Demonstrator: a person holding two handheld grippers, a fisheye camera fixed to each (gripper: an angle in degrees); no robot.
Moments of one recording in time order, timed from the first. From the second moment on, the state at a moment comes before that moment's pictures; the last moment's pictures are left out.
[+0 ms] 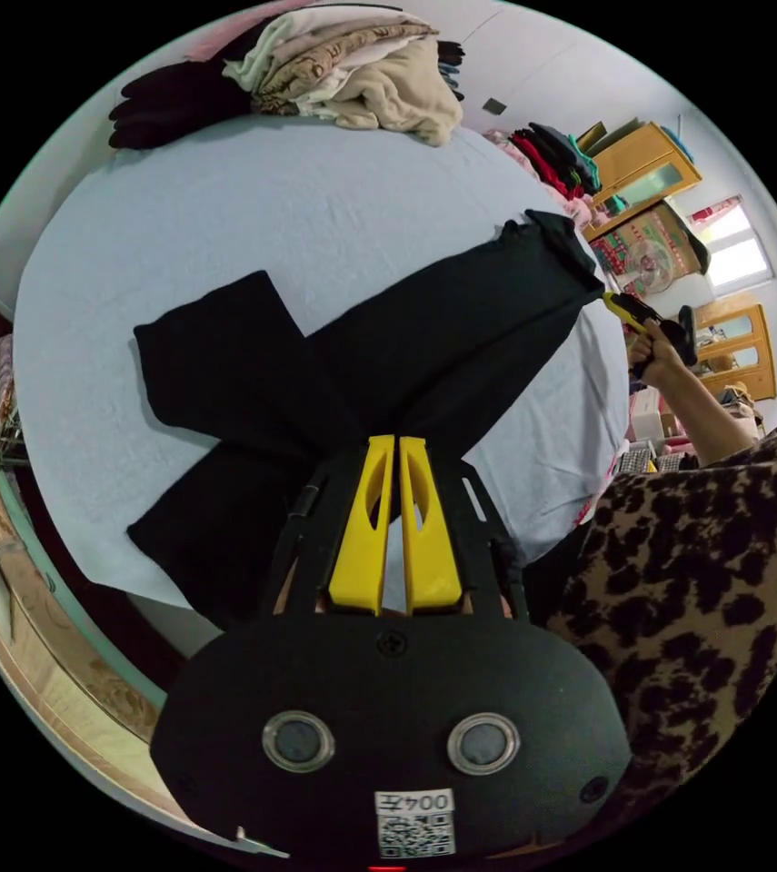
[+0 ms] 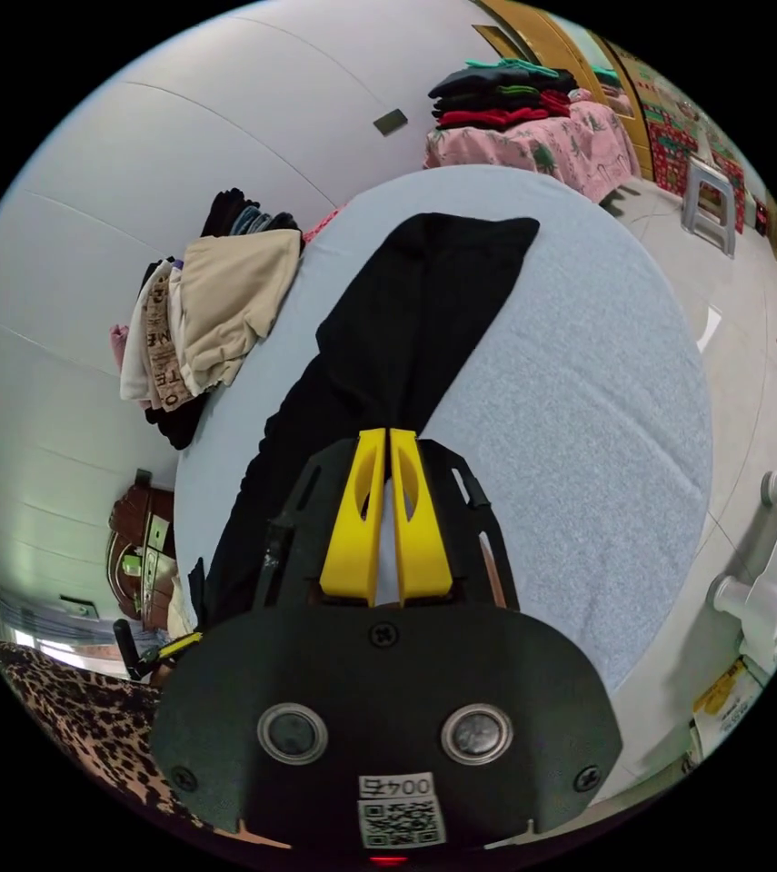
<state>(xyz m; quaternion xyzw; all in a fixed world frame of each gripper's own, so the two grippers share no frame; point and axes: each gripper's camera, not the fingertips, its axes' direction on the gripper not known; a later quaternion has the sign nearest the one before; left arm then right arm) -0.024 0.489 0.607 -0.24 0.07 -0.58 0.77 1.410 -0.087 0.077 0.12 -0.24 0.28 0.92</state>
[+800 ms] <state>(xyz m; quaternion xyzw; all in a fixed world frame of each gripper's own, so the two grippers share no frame) 0.018 0.542 0.687 -0.24 0.10 -0.63 0.73 1.390 -0.226 0.069 0.07 -0.06 0.02 1.00</state>
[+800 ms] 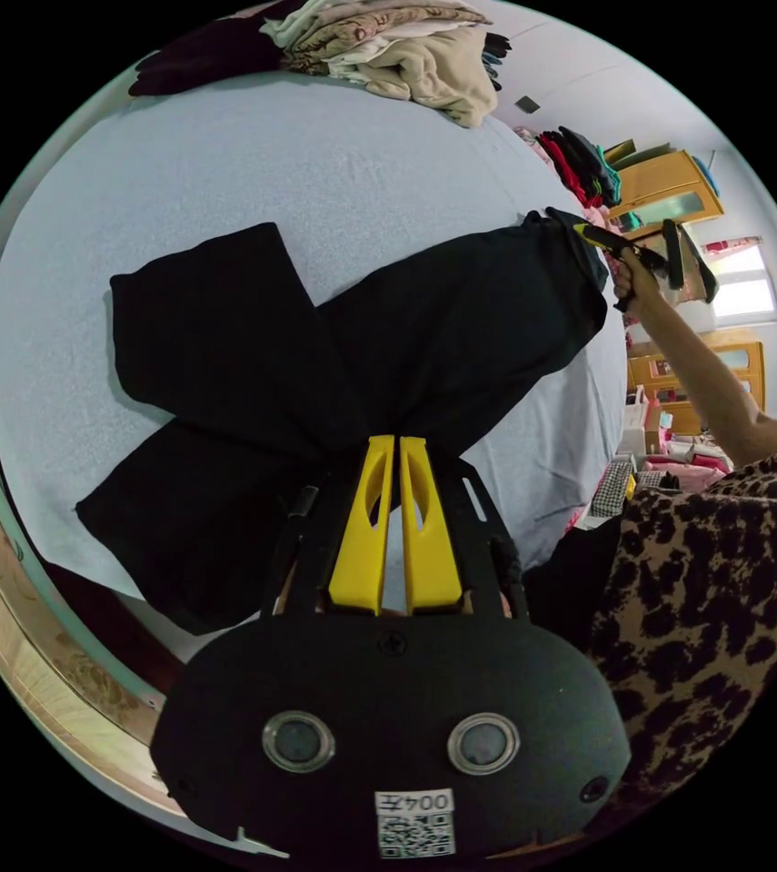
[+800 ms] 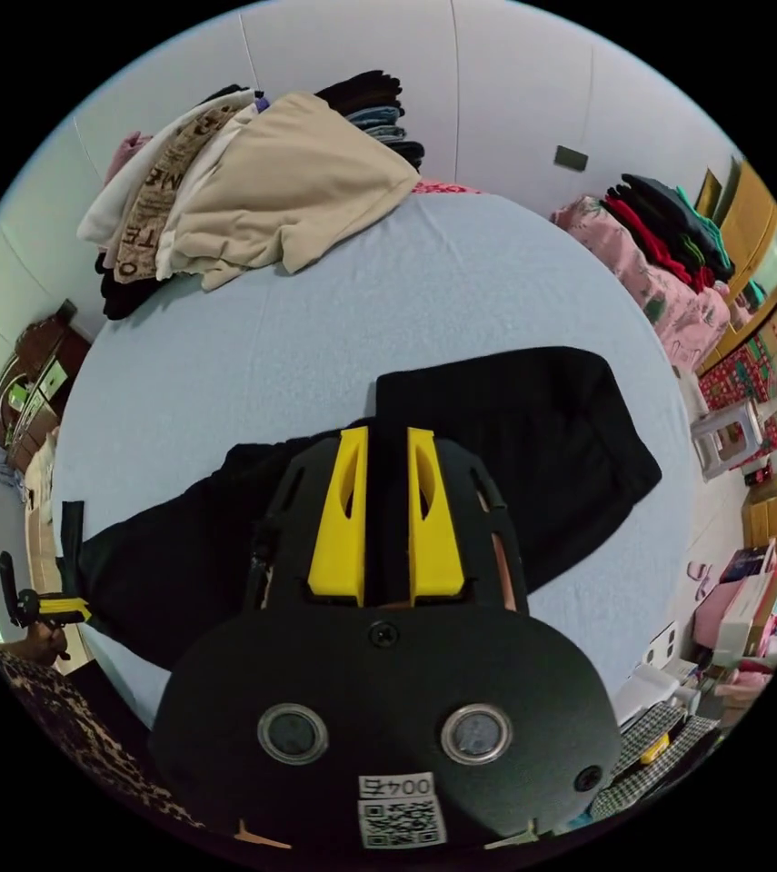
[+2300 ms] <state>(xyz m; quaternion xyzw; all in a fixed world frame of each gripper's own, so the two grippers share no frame) 0.022 0.525 0.649 -0.25 0.11 -0.64 0.72 1.774 -0.079 0.109 0.17 -0.34 0.43 0.82</state>
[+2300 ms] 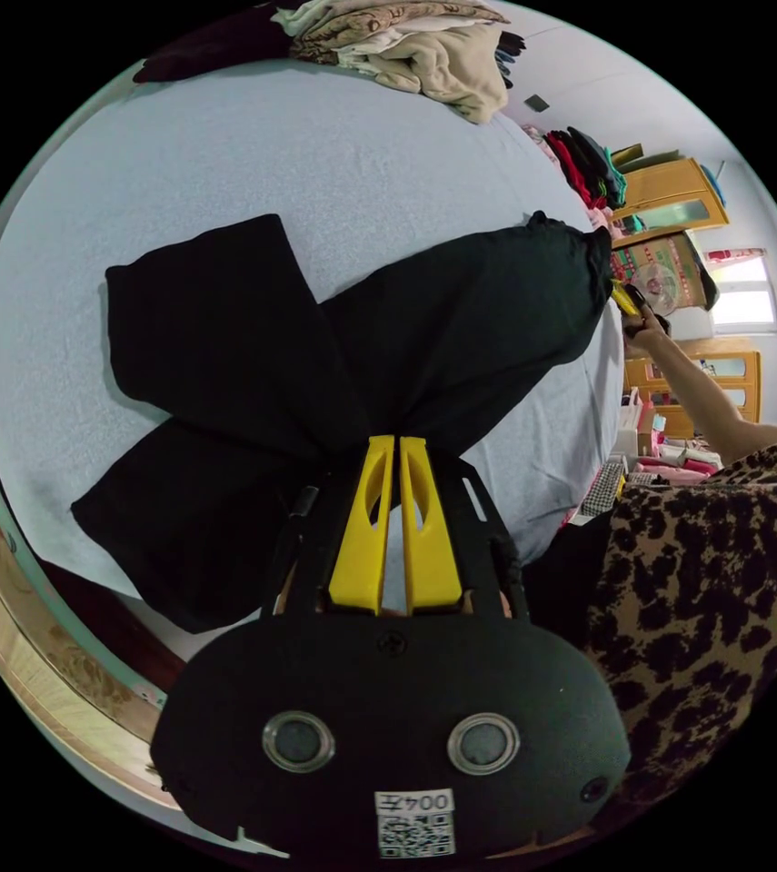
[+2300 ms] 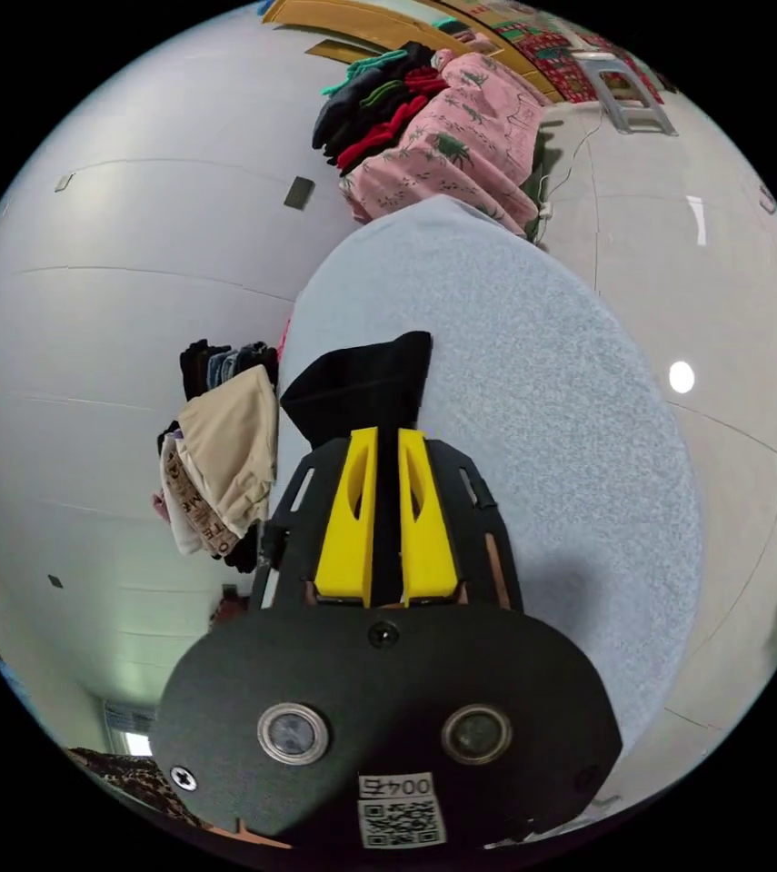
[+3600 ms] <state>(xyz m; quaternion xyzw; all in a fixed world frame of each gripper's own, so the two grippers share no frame) -0.132 0.470 0.488 -0.14 0.09 -0.64 0.75 1.815 -0.083 0.097 0.07 -0.35 0.43 0.83</state>
